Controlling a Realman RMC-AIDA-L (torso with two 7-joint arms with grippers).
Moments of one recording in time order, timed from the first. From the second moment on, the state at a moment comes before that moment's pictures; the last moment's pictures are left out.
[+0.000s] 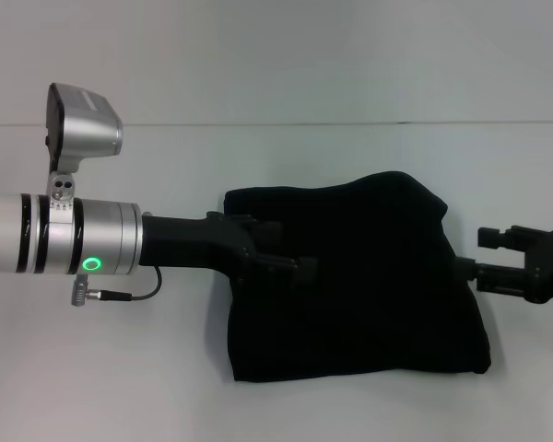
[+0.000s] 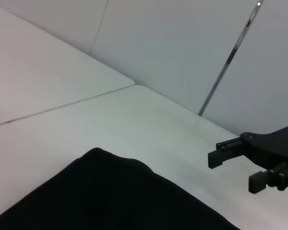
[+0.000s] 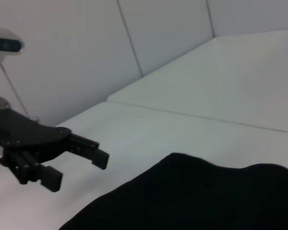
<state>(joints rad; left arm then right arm) -0.72 -2.13 0.68 0.64 2.16 1.46 -1.65 0.48 2.07 -0.52 -0.76 -2.11 -1.54 1.50</state>
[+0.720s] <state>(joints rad) -0.71 -2.13 0.68 0.65 2.16 1.44 -1.65 0.49 2.08 -0.54 -0.75 -2.11 -1.51 1.49</state>
